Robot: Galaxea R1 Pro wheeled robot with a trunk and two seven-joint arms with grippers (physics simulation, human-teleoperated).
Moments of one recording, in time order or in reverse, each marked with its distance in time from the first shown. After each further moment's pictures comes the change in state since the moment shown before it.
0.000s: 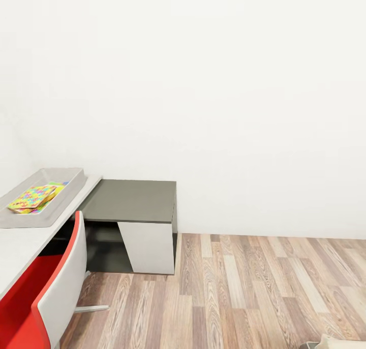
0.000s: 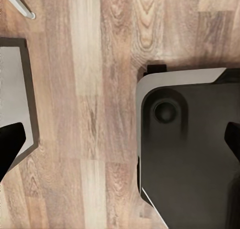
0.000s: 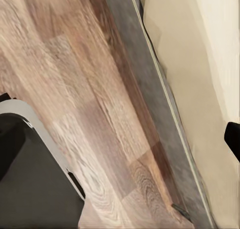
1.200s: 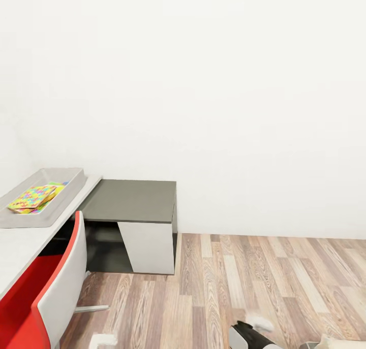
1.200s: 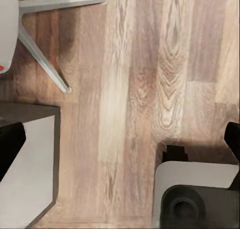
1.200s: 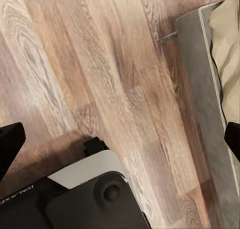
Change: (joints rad) left arm -0.178 -0.011 0.012 -0.152 0.003 0.126 0.001; right arm -0.404 0.063 0.001 -0.067 0.002 0.460 0.004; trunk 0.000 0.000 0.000
